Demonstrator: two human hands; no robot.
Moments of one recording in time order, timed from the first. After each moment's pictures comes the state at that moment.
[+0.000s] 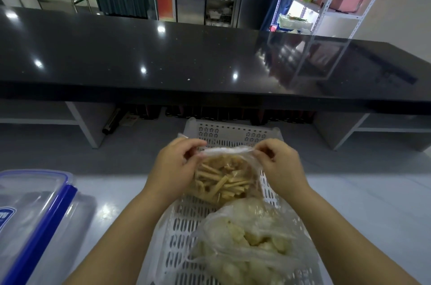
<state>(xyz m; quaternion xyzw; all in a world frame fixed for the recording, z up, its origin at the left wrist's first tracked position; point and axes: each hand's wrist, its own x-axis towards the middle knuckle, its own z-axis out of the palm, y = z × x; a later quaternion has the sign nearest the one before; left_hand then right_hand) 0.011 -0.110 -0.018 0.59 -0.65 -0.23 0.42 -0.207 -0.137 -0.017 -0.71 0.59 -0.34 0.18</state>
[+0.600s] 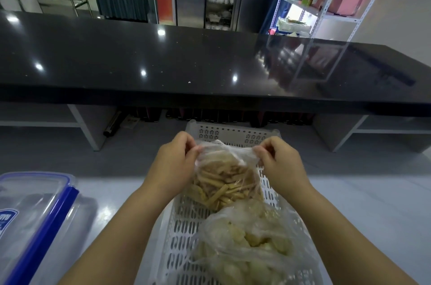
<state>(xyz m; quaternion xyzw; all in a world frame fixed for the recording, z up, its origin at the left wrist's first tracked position) 0.009 -0.110 -0.001 0.65 -0.61 -0.25 0.37 -0.200 -0.130 0.003 -0.66 0.62 -0.34 0.25</state>
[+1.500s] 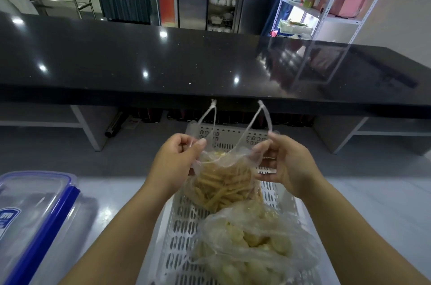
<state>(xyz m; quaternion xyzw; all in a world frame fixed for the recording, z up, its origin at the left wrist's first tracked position) 0.005 -0.106 0.007 0.59 -0.46 -0.46 0.48 -0.207 -0.127 0.028 -0.42 0.52 -0.39 0.63</state>
